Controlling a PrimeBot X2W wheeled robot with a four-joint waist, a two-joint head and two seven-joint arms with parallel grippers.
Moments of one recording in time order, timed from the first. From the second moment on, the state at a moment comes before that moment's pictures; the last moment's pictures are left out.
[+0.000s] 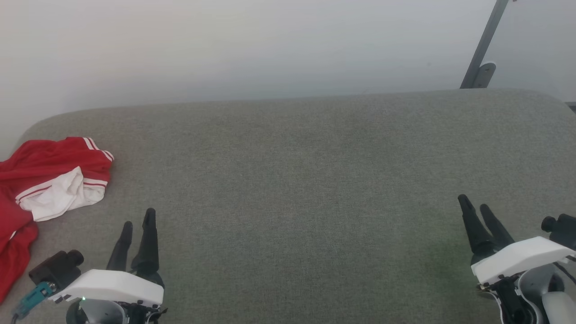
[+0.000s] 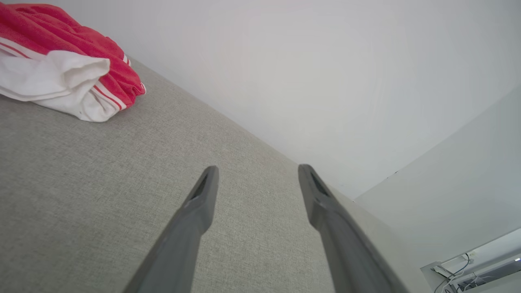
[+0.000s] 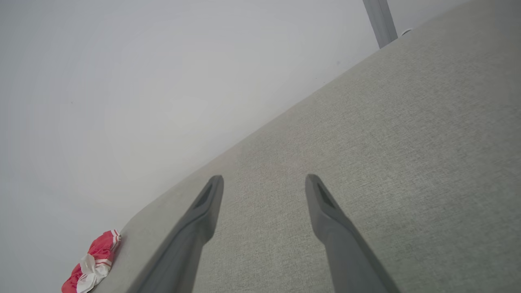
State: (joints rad) left arm -0.04 0.15 0.03 0.18 -0.83 -0.03 -0.11; right arm -0.12 -0.17 -0.04 0.27 0.84 0.13 0.04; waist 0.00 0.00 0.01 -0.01
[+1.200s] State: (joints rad) left arm 0.00 0.13 0.09 0.13 -0.44 -0.08 -0.20; right arm -0.09 -0.21 -0.06 0.20 0.53 0.13 0.01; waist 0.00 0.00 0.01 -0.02
